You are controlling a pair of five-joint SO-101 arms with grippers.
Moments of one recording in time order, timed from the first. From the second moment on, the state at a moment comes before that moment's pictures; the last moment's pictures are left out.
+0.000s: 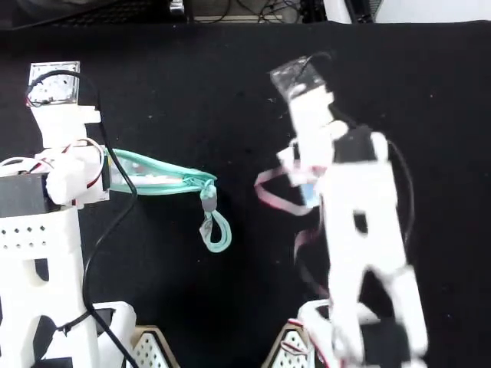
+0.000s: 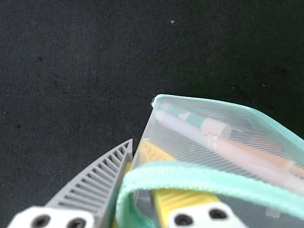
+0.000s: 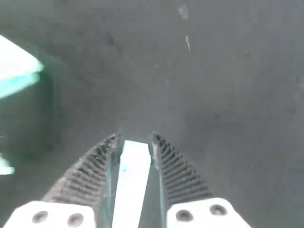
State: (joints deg) left arm -11.2 -33.2 16.3 87.4 -2.9; right arm -8.6 -29.9 24.0 72.2 19.9
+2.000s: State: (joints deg) left arm -11.2 -33.3 19.0 84.5 -2.9; right arm -50.4 -56.2 66.9 -4.6 22.9
